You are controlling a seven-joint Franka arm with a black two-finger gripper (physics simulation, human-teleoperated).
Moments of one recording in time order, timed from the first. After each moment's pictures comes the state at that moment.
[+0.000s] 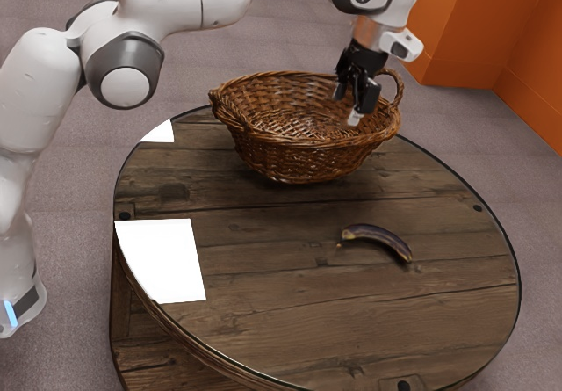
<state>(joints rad) -0.09 0.39 0.18 -1.00 -0.05 1.36 0.09</state>
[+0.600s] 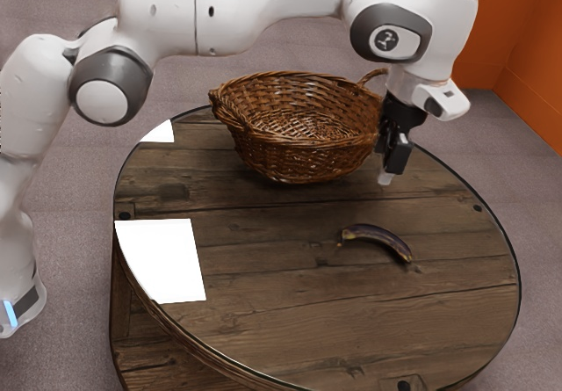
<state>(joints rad) -0.27 0.41 0.05 -1.00 0.02 1.43 0.11</state>
